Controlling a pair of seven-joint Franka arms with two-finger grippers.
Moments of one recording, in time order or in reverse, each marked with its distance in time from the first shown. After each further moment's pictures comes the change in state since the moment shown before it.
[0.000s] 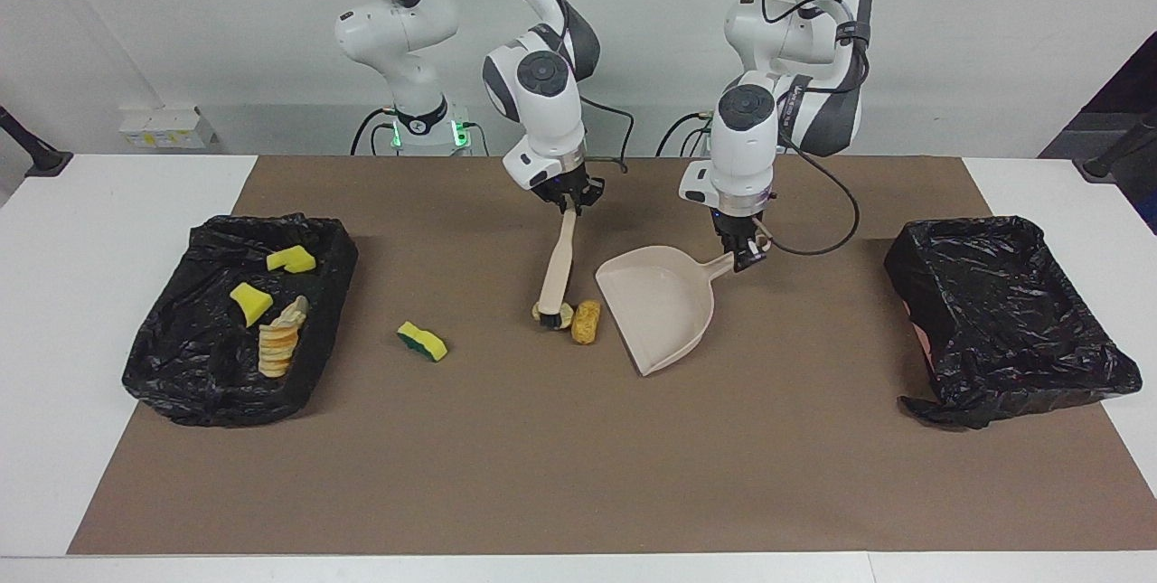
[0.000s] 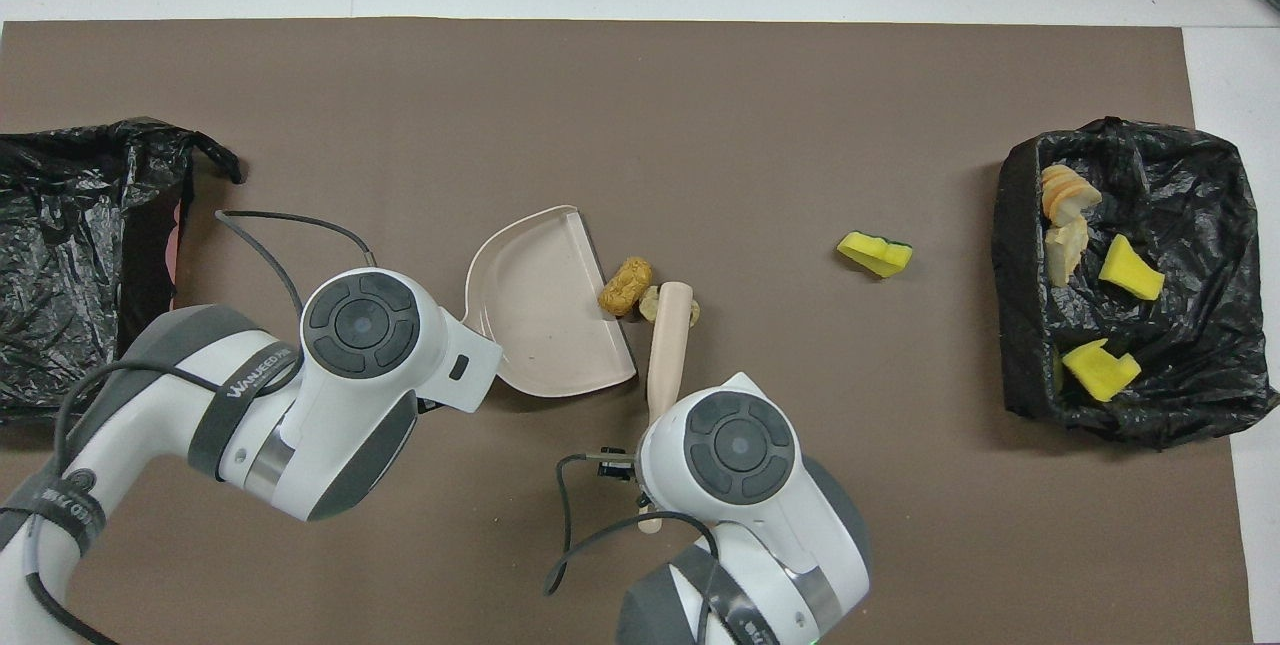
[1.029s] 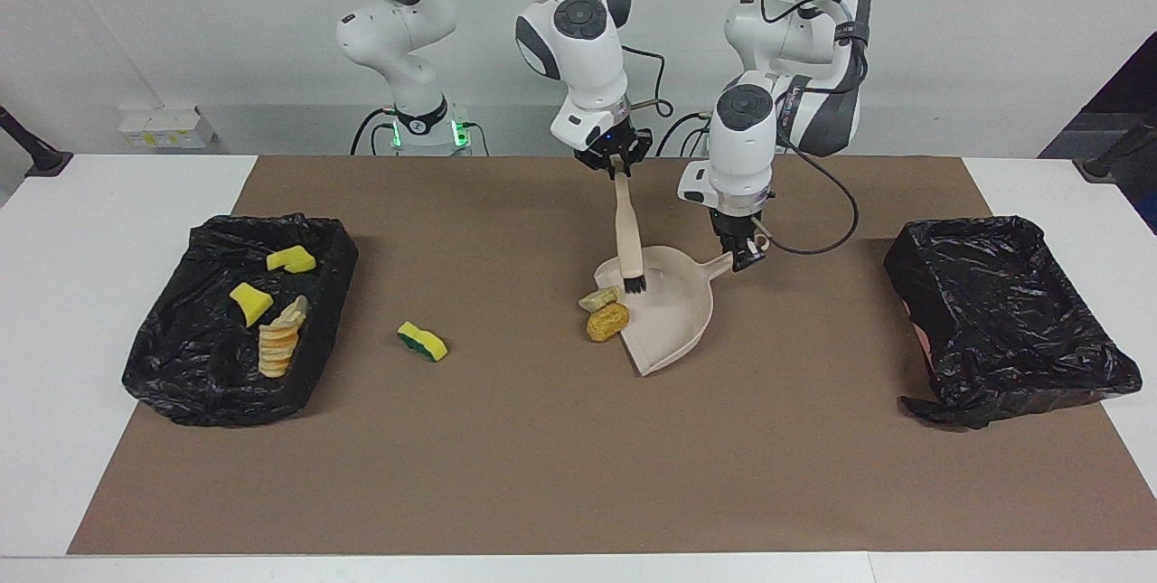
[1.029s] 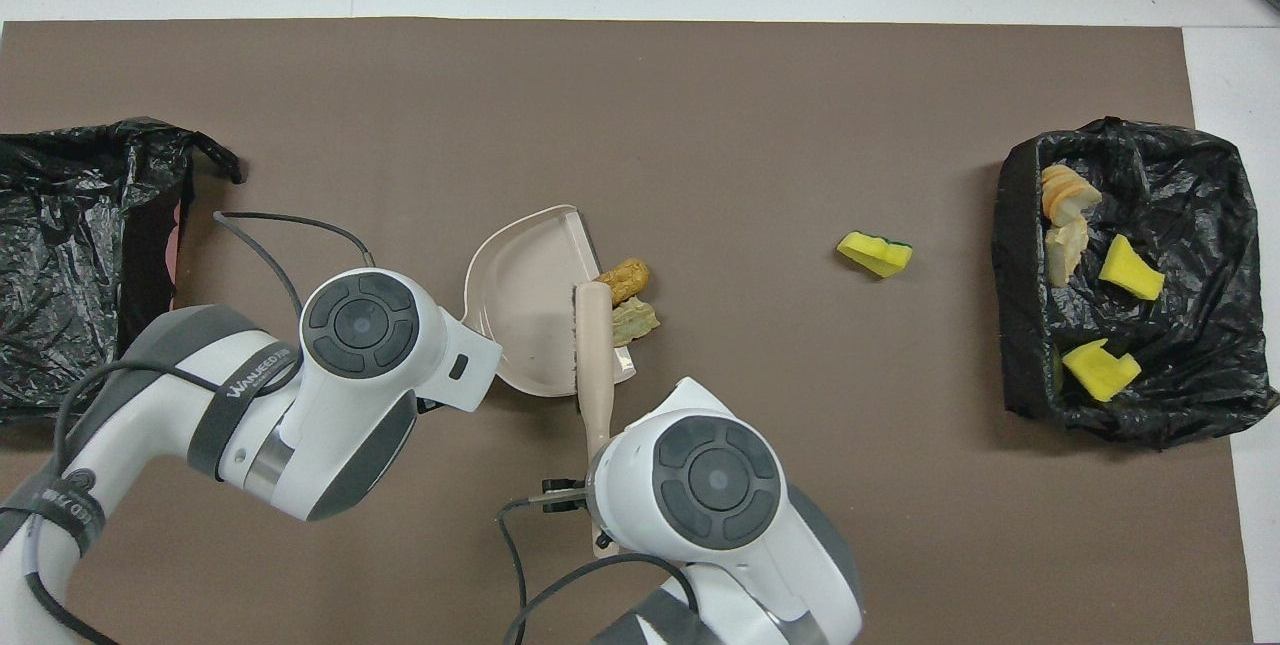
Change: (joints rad) left arm 0.000 0.000 0.001 -0.001 0.000 0.000 -0.007; right arm -0.045 -0.056 -0.007 0.104 0.004 -0.138 -0.101
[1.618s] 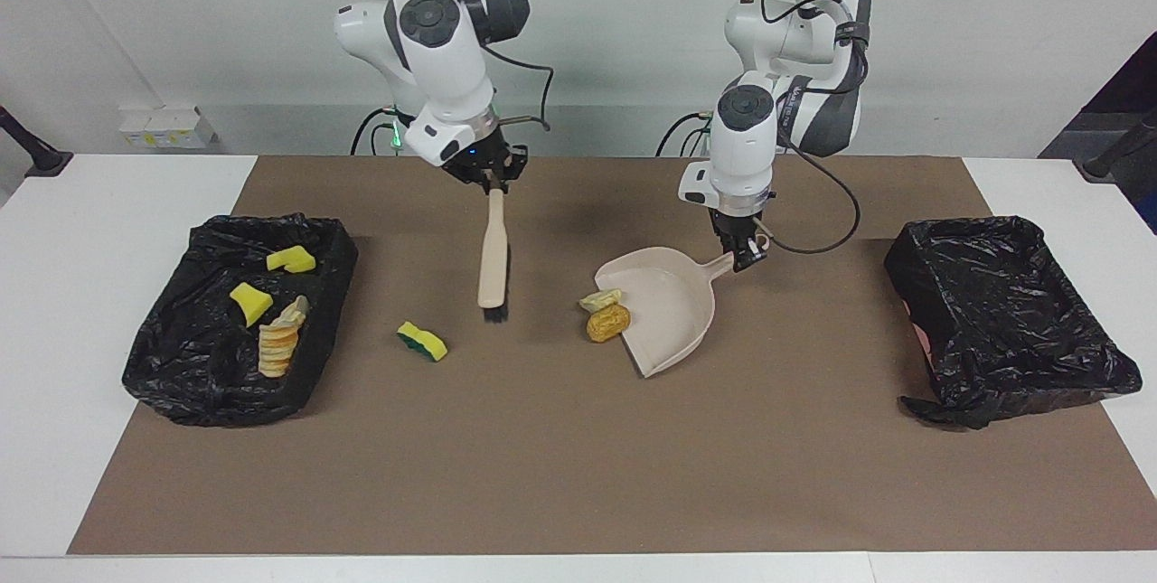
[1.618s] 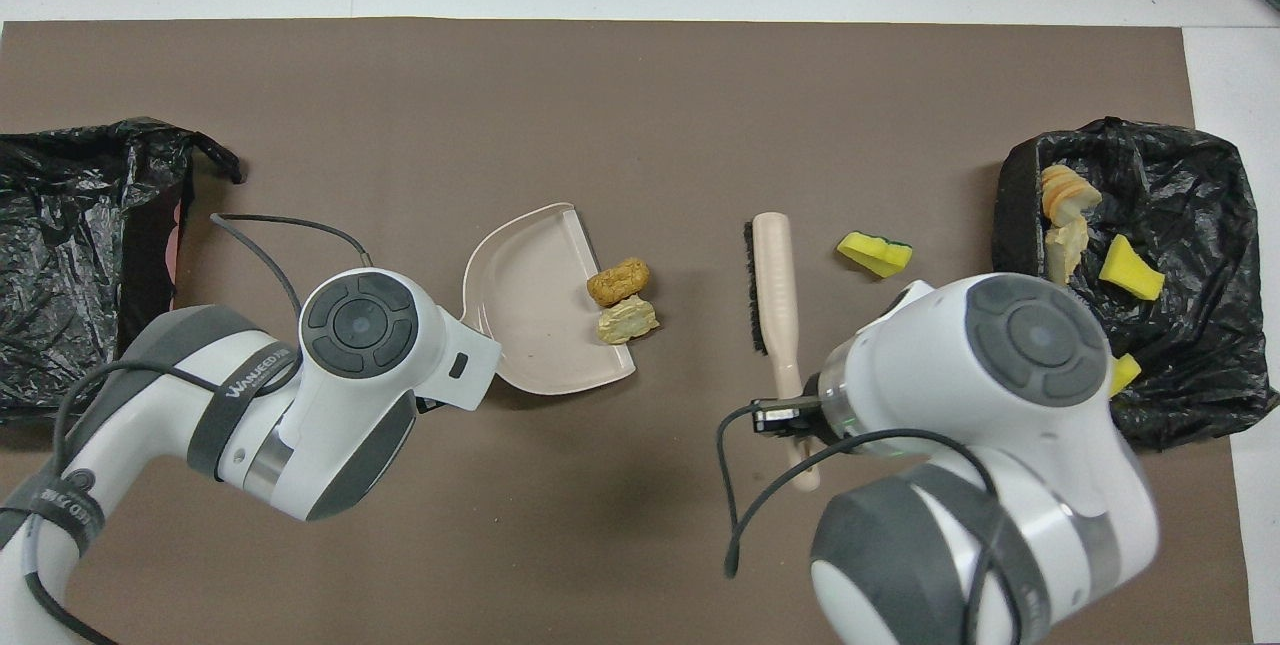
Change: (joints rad) left arm 0.000 0.000 0.002 -0.001 0.000 0.000 -0.020; right arm -0.382 -0.099 -0.011 -0.020 -0.185 -0.185 -0.260
